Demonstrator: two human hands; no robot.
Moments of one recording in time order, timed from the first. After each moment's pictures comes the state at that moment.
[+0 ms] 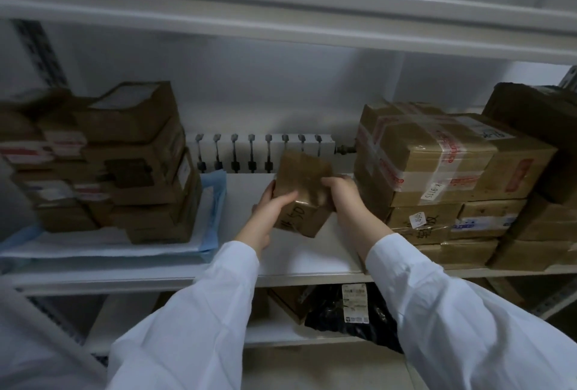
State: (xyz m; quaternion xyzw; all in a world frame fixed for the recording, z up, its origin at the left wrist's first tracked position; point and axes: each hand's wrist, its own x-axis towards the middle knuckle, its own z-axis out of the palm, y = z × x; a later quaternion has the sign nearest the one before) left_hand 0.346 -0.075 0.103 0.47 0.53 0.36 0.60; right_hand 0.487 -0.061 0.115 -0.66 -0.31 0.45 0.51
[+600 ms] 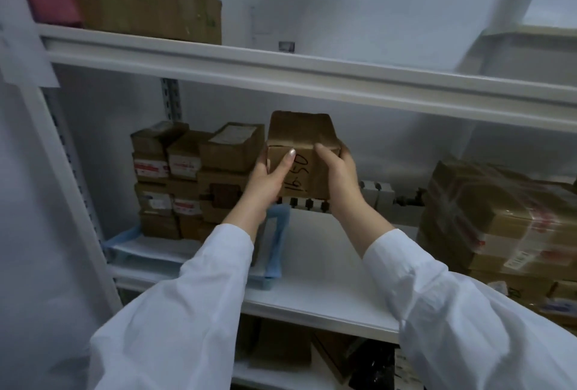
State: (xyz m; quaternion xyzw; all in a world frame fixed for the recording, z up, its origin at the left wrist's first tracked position) left_hand 0.221 -0.074 0.209 0.49 0.49 0.55 0.46; right_hand 0.341 -0.071 0.228 -0.41 -0.46 0.48 0.62
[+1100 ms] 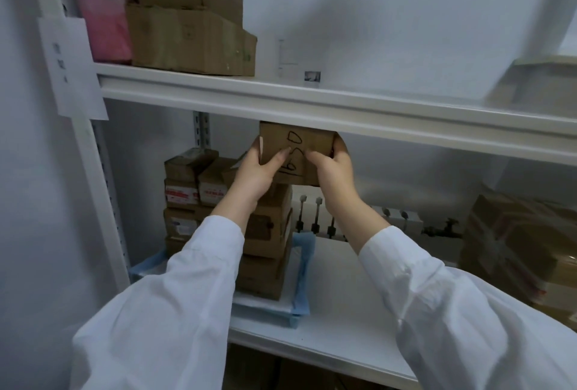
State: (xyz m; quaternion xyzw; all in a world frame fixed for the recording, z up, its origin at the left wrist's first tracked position) left_hand 0.144 -0.050 0.261 0.55 0.50 0.59 0.32; right_hand 0.269 -0.044 0.273 -0.38 -0.54 0.43 0.62
